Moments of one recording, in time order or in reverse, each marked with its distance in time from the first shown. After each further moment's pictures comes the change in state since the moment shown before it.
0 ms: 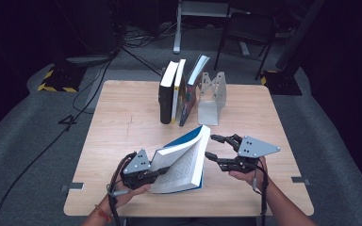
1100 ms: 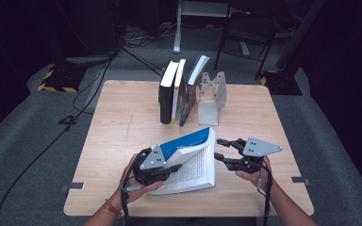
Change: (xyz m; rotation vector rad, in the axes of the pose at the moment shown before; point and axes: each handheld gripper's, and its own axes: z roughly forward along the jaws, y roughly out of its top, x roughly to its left) left arm -0.021 0.044 0.023 0.073 0.006 0.095; right arm -0.017 -0.035 -0.012 0.046 -0.012 0.079
